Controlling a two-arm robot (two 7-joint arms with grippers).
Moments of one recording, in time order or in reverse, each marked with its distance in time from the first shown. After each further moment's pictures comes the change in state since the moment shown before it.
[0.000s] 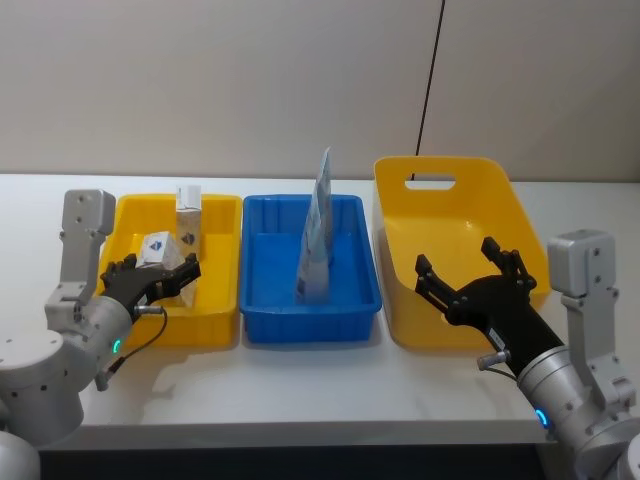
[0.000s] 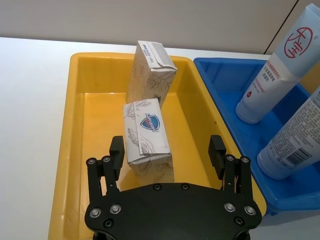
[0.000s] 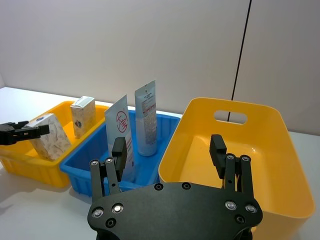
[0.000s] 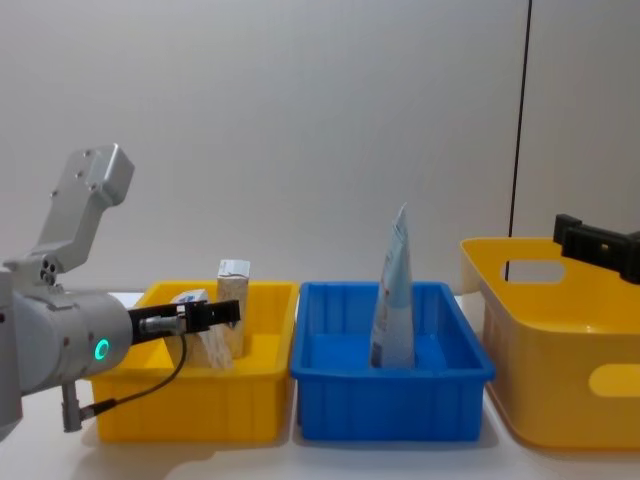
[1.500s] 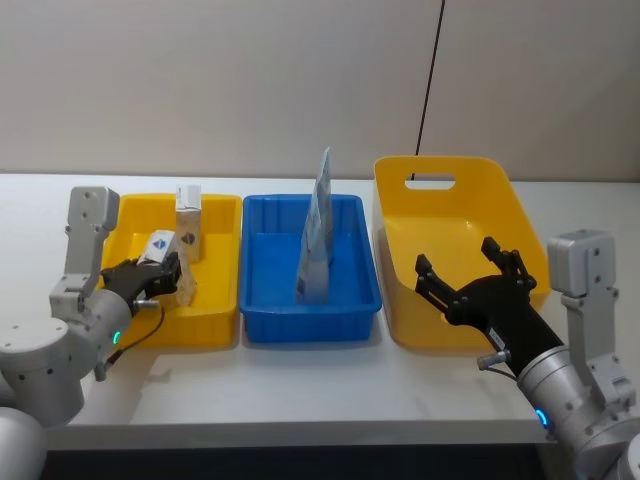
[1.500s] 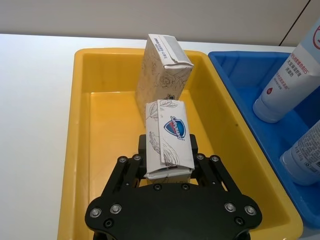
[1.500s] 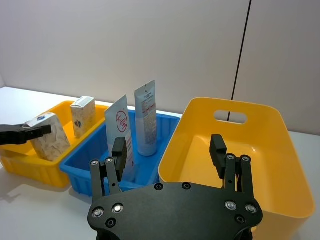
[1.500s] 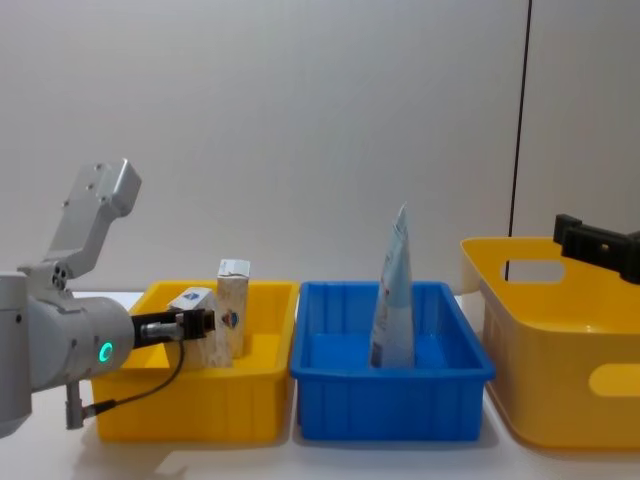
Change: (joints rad) left arm -0.091 -0.023 -0.012 0.164 0.049 -0.034 -0.038; right arm 0.000 0.000 0.000 0.000 0.000 0.000 0.000
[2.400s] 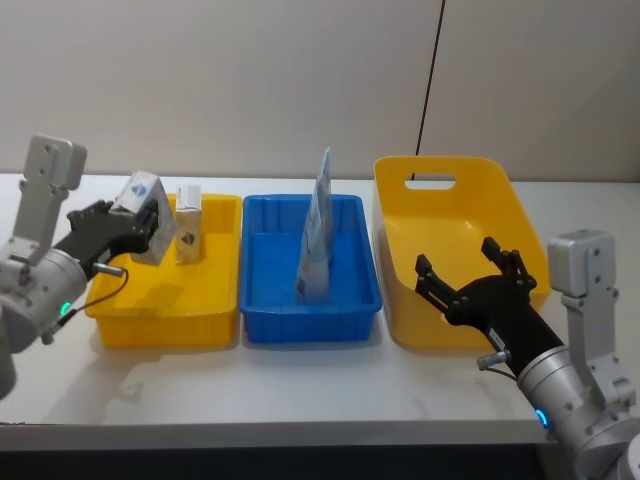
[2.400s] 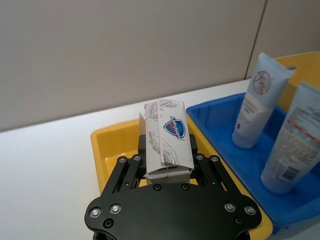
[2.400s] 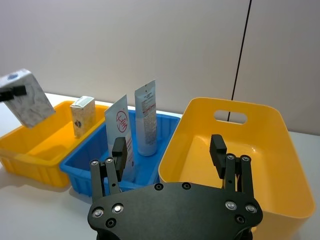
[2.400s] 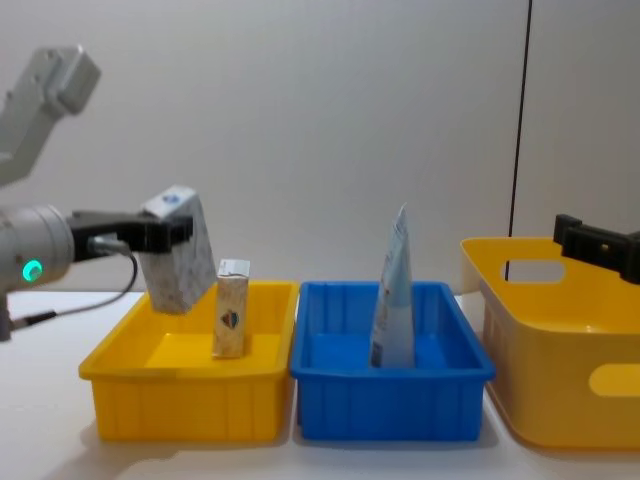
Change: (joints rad) left arm 0.065 0.139 0.004 -0.257 0.044 -0.042 -0.135; right arm 0.000 0.000 0.000 0.000 0.000 0.000 0.000
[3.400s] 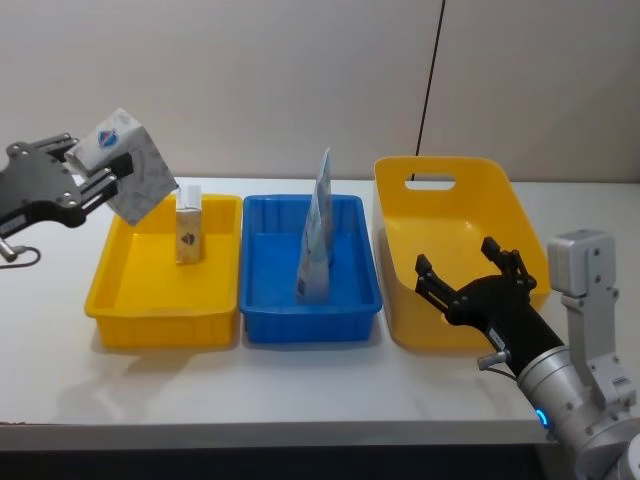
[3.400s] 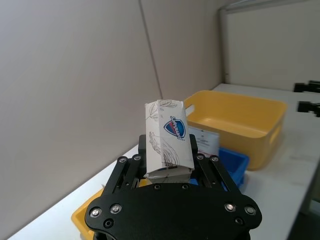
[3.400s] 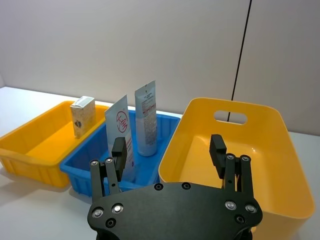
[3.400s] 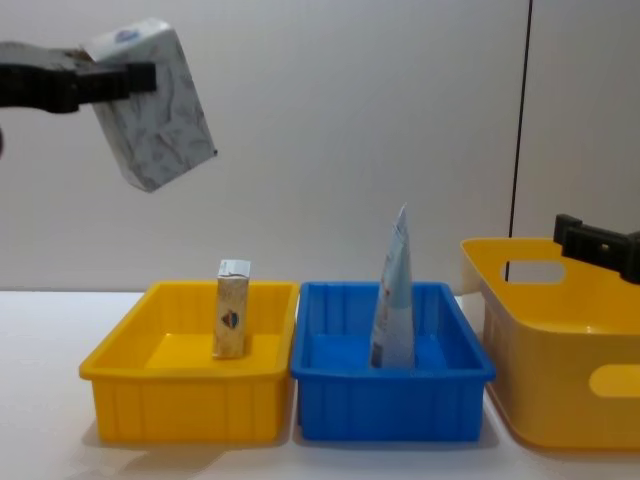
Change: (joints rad) left arm 0.080 0.307 -0.074 -0.301 -0.199 -0.109 -0.479; right arm 0.000 0.000 0.000 0.000 0.000 0.000 0.000
